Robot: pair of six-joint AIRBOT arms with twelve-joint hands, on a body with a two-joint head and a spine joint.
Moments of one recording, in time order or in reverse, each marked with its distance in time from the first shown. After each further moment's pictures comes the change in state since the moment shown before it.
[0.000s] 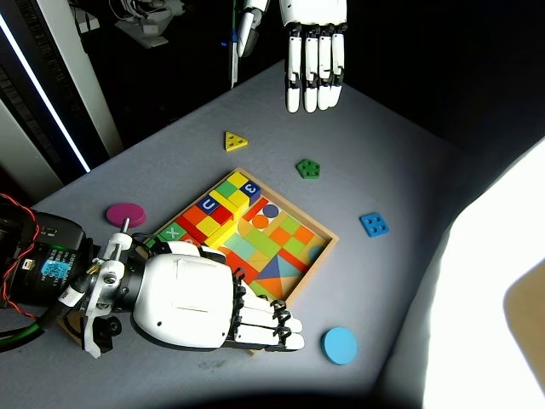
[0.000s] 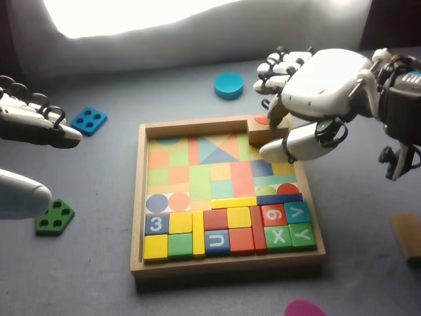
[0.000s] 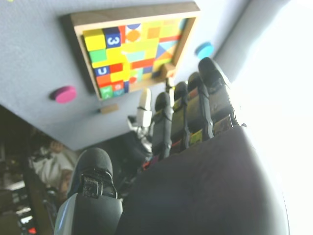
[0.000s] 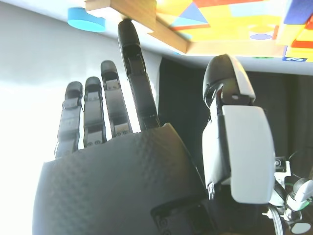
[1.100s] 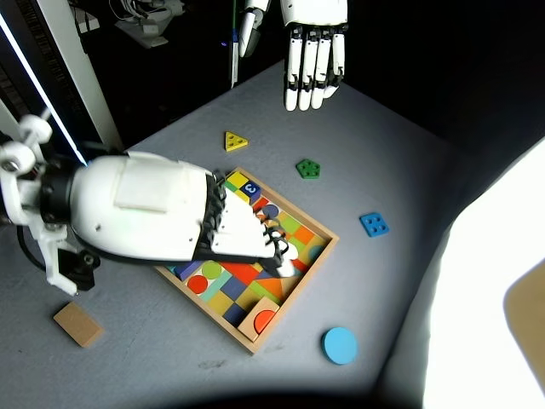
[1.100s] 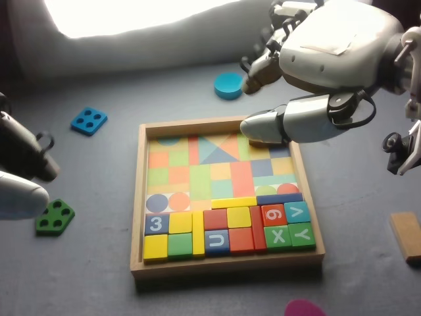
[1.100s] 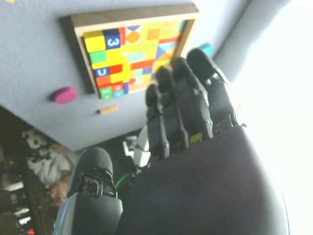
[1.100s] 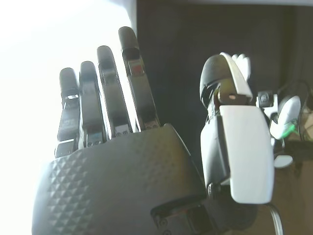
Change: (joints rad) left arm 0.000 0.000 0.002 0.000 0.000 0.000; right arm 0.134 0.227 -0.346 0.001 0.060 0.036
